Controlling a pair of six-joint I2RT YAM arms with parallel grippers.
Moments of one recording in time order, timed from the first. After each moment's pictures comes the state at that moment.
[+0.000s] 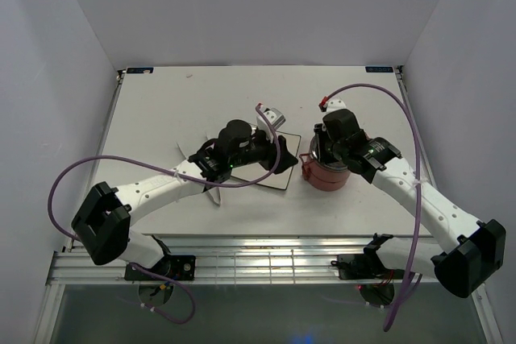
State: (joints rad) left arm -0.84 1.41 0.97 0.17 0.28 -0.29; right arm 0.63 1.16 1.06 -0.66 0.21 0.28
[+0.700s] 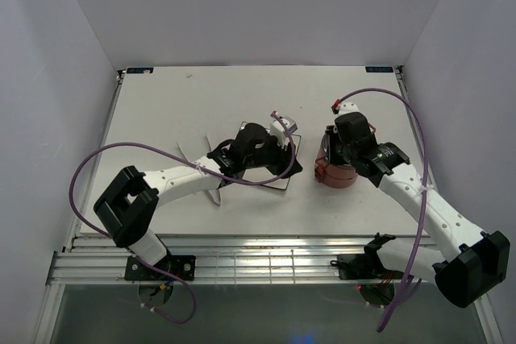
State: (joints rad) left arm -0.86 1.60 1.00 0.18 0.30 -0.27; right arm 0.54 1.11 0.99 -0.64 0.22 0.26
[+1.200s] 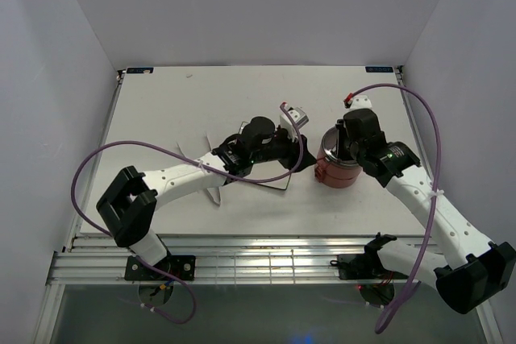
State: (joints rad) left arm -0.91 1.61 1.12 0.20 0.29 -0.27; right arm 0.52 1.06 1.04 -0.69 0.30 0.27
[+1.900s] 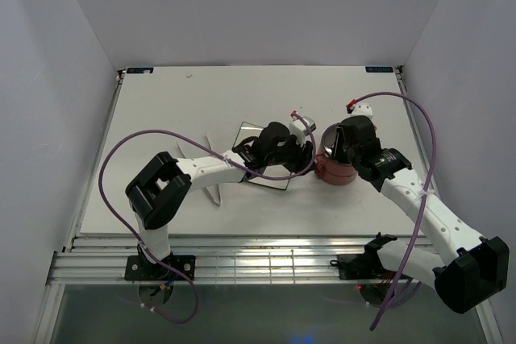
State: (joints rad) left arm -0.91 1.83 1.17 0.21 0.24 -0.27; right arm 0.48 1.07 0.91 -0.54 0.32 0.36
